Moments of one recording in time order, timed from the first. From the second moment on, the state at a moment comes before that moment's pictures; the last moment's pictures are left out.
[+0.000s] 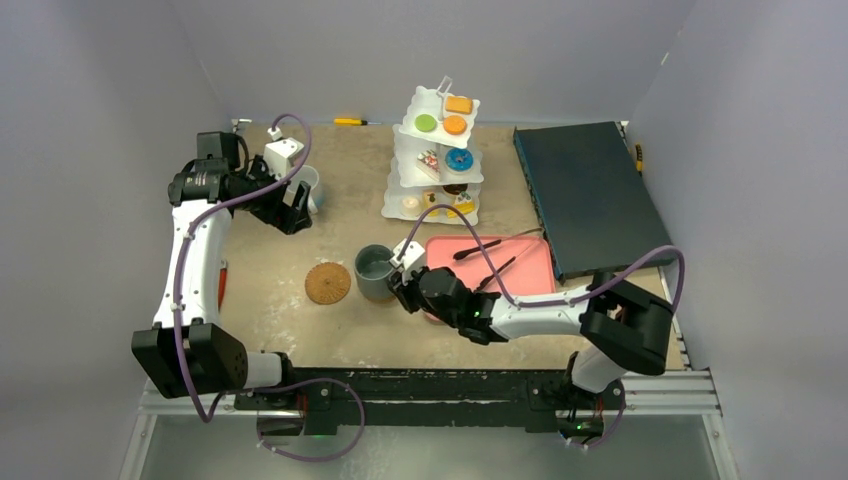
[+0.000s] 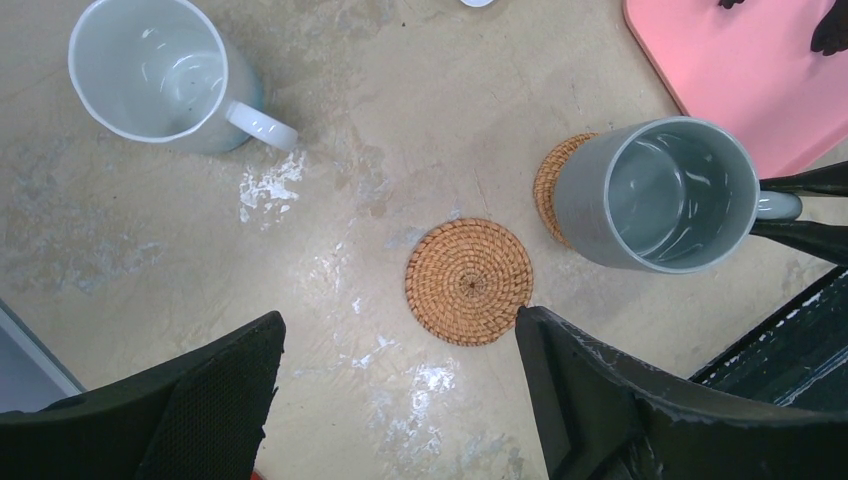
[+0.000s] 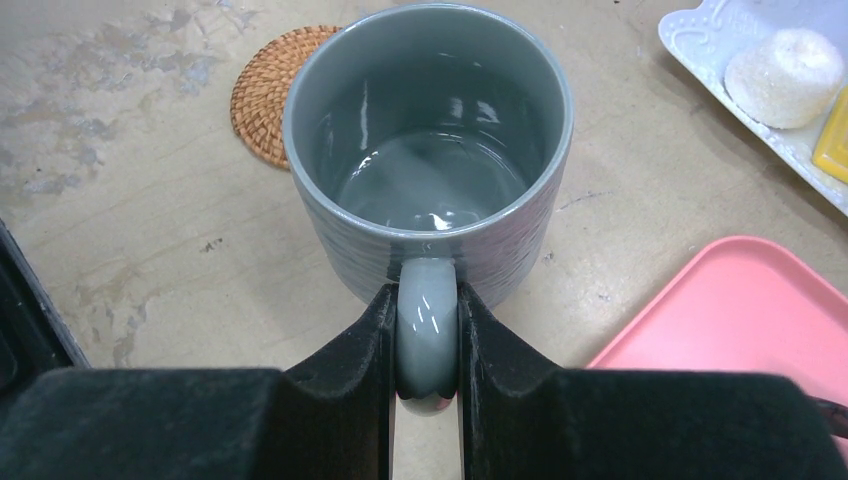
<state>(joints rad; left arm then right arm) 0.13 1.34 1.39 -1.03 0.54 0.55 1.17 1.55 0.71 0.40 0.31 0.16</state>
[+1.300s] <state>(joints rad) 0.20 1.47 1.38 -0.88 0.46 0.47 1.17 1.55 1.06 0.25 0.36 0.13</state>
